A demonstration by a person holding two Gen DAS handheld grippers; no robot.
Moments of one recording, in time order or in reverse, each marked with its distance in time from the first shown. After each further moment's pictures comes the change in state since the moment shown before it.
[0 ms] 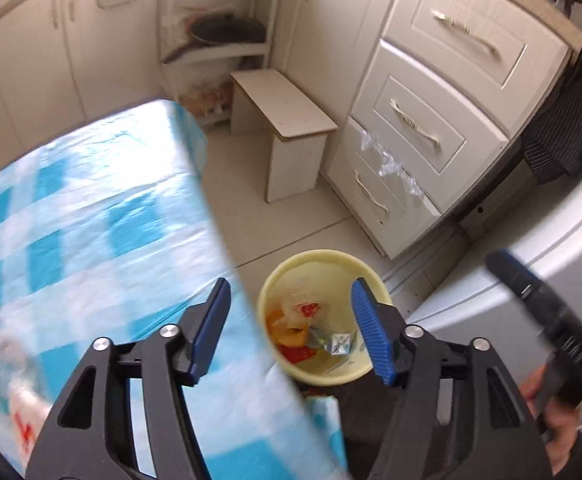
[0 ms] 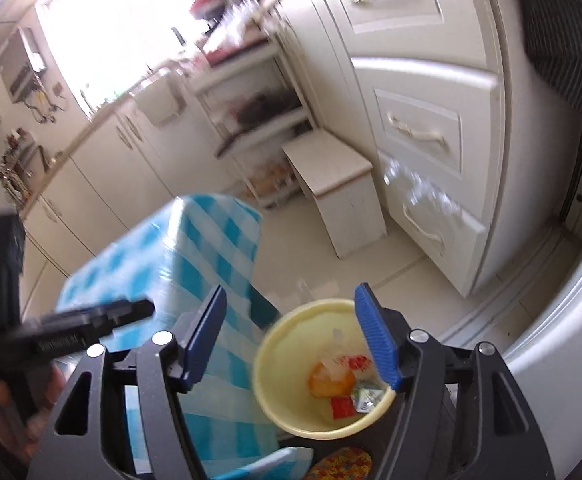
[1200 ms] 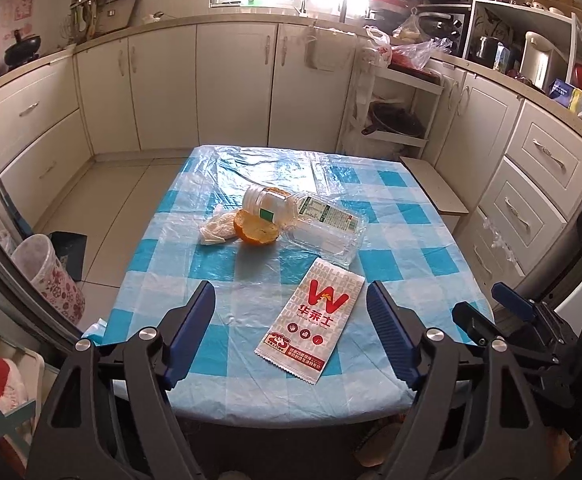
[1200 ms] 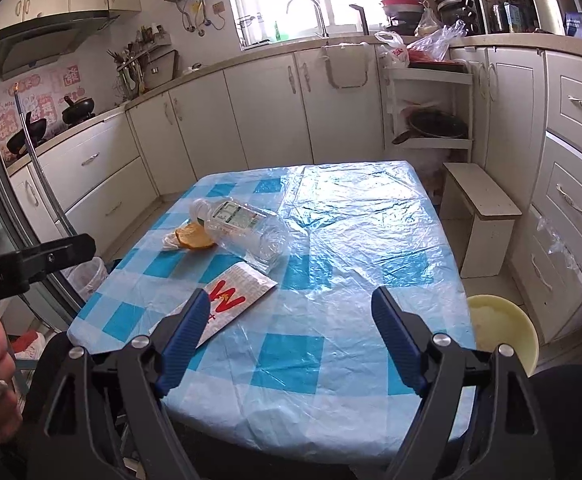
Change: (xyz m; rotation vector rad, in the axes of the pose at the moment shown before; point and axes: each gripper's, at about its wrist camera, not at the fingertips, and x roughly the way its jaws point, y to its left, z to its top) left arm -0.231 0.173 -0.172 -0.280 -0.302 0.358; right arm -0.029 0.252 -0.143 -0.442 0.037 0.218
